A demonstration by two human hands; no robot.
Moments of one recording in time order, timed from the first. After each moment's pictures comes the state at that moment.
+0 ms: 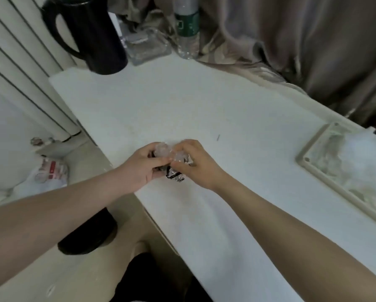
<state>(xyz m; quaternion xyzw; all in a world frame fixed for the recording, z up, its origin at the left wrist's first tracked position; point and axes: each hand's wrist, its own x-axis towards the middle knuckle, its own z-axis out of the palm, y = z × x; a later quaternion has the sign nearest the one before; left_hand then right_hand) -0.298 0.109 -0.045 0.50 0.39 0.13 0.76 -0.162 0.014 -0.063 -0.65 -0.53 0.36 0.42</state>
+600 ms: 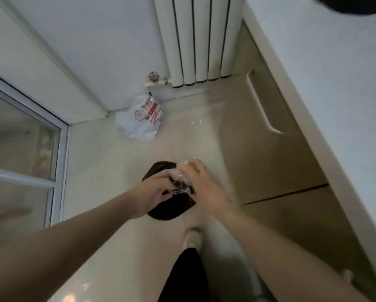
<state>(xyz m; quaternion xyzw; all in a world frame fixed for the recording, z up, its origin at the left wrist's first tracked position) -0.657 0.259 -0.236 0.32 0.53 0.21 0.76 -0.496 0.255 -0.280 -0.52 -0.78 0.33 0.15</state>
